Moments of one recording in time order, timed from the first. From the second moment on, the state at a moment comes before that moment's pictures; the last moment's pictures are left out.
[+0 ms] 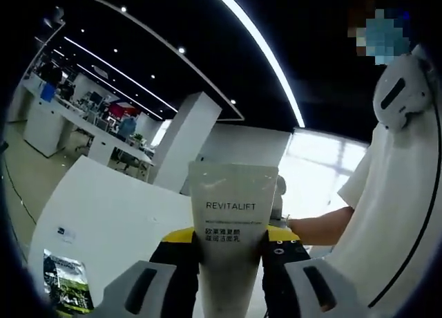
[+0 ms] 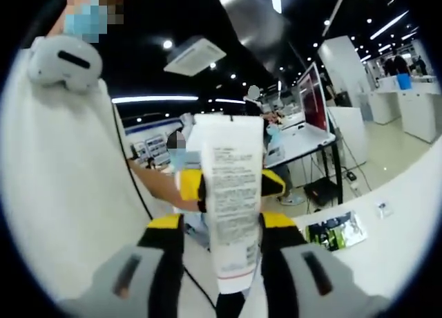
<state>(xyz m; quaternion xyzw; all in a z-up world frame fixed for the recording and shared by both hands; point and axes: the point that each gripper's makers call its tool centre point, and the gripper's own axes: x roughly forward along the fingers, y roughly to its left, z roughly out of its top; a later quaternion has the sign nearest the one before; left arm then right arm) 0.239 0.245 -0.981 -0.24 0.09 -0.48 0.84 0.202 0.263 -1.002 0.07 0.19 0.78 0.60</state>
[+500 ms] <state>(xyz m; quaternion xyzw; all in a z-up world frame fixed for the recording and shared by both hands) 0.240 0.260 -0.996 -0.26 0.09 -0.43 0.86 0.207 0.251 -1.017 0.06 0.24 0.73 0.64</state>
